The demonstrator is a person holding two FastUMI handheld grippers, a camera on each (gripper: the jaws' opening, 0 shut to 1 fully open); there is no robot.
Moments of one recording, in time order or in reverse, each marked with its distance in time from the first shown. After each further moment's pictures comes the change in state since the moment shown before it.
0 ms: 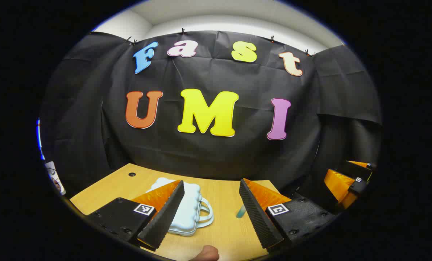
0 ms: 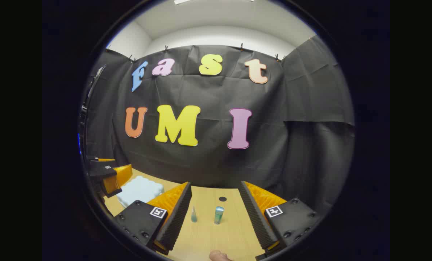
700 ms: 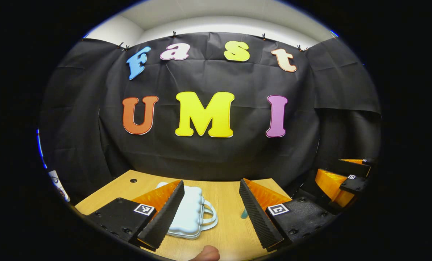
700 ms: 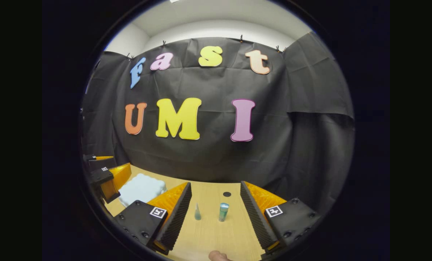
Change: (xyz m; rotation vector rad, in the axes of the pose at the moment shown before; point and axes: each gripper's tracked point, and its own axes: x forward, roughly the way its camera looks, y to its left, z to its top) left arm 0.006 -0.001 -0.003 0.057 -0.014 -0.005; right arm 0.018 0.010 -0.013 0.019 0.043 0.030
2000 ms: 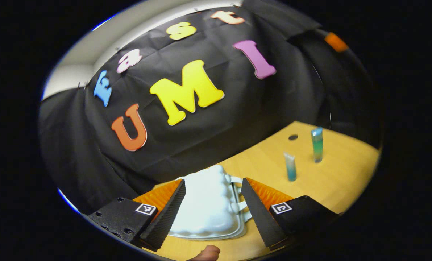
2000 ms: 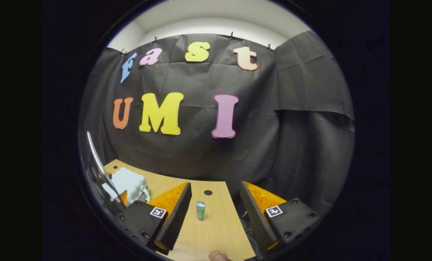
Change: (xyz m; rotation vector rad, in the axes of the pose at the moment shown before) left arm 0.079 0.029 -0.136 0.683 0.117 0.098; right arm 0.026 -0.079 -0.017 -0.022 0.010 -0.104
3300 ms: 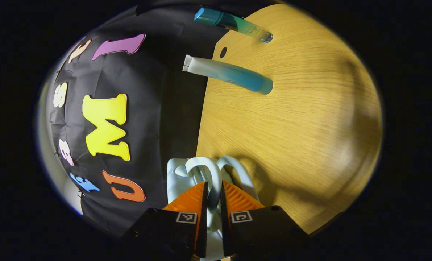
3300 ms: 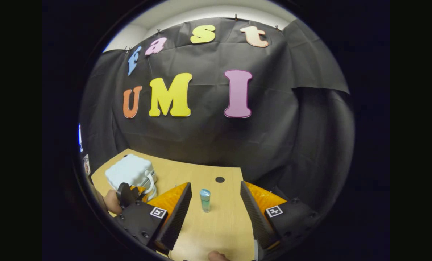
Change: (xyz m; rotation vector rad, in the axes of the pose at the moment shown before) left arm 0.095 -0.086 -0.087 0.770 0.211 -0.093; right arm 0.051 -0.010 -0.053 0.002 0.130 0.166
